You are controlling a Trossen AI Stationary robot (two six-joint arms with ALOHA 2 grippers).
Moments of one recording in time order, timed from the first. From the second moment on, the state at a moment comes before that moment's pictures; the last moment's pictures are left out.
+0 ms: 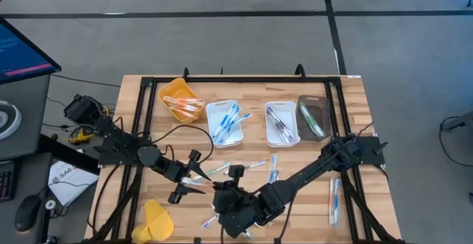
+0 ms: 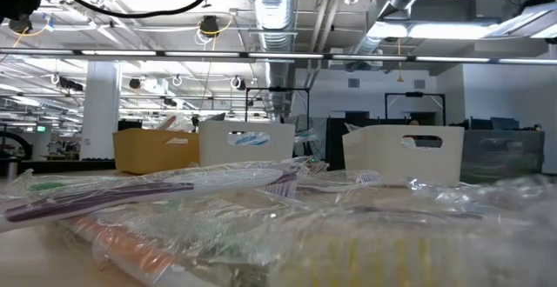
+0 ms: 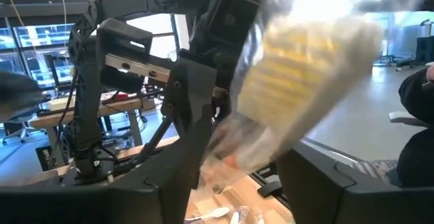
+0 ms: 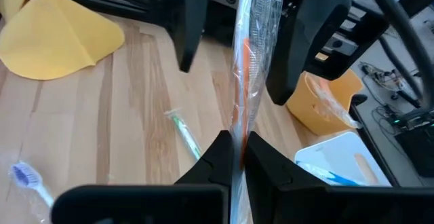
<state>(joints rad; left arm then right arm) -0.55 1.33 0.37 1.13 -0.13 0.17 0.56 2.28 2.23 -0.84 0.86 0.23</state>
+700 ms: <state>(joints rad) -0.55 1.33 0.36 1.08 -0.21 0.18 0.57 2.28 2.23 -0.86 0.75 0.31</state>
